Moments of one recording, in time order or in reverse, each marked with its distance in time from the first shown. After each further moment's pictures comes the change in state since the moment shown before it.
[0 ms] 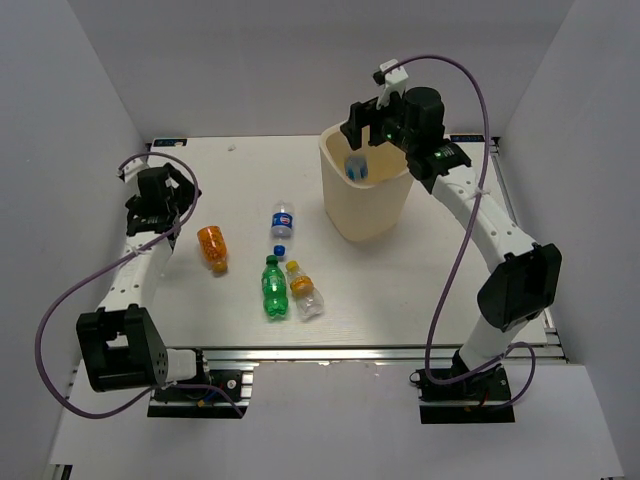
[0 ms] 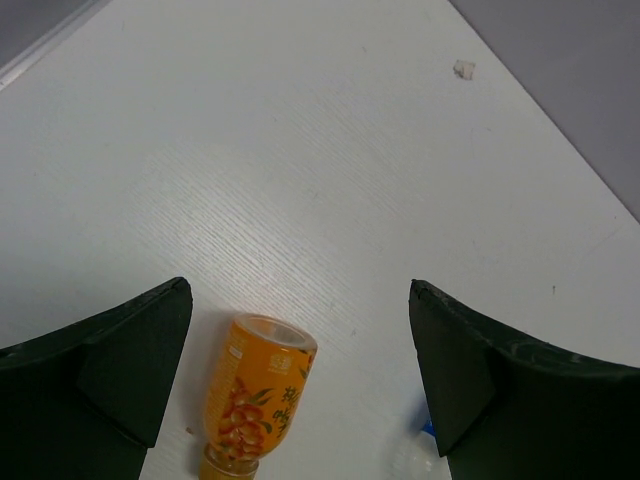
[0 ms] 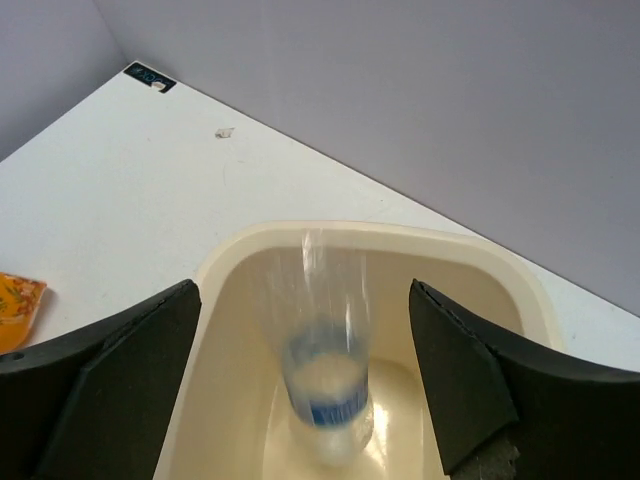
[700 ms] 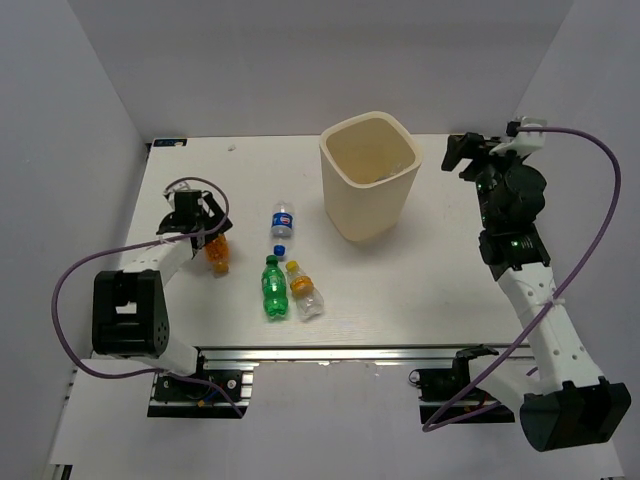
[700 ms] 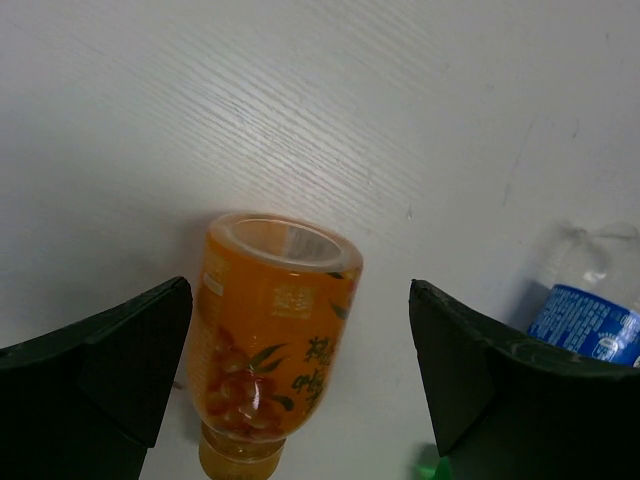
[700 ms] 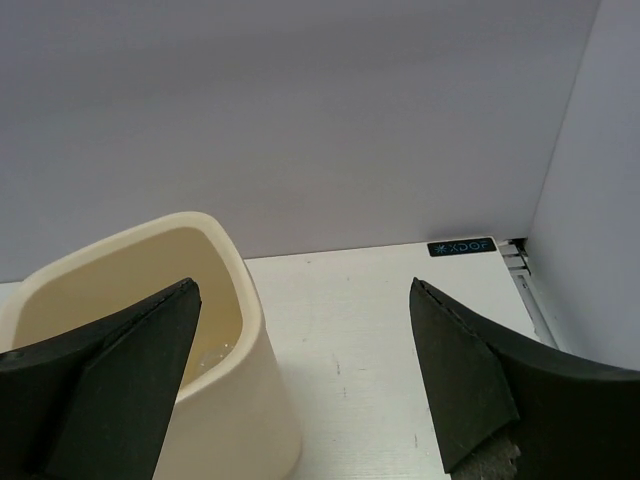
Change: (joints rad) left arm -0.089 0.176 -0.153 0.066 0.130 0.043; right arm -0.255 -0.679 -0.672 0.277 0.365 0.137
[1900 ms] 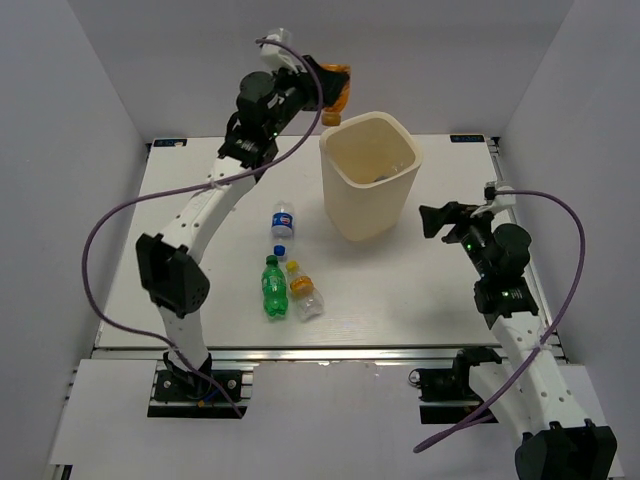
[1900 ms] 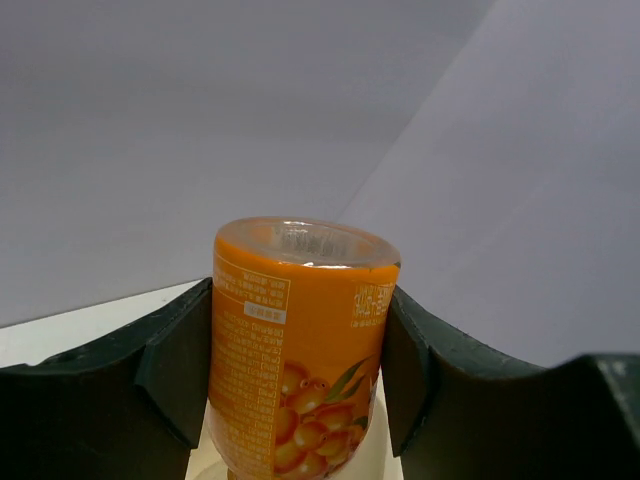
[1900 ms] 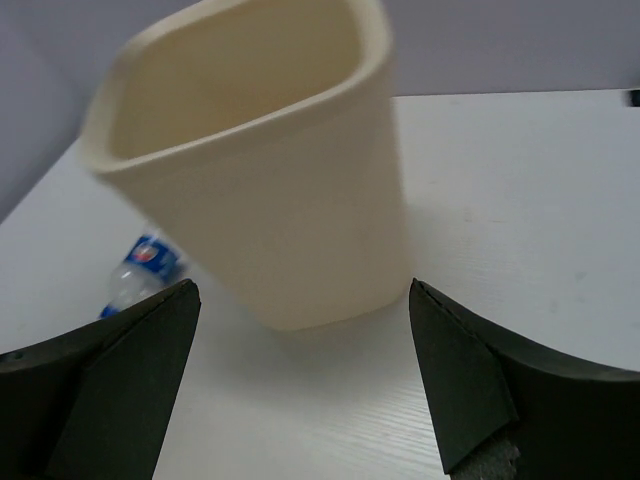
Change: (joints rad) left arm -0.490 0.352 1.069 0.248 0.284 0.026; right arm -0.062 -0.291 -0.465 0.016 -0.305 0.140
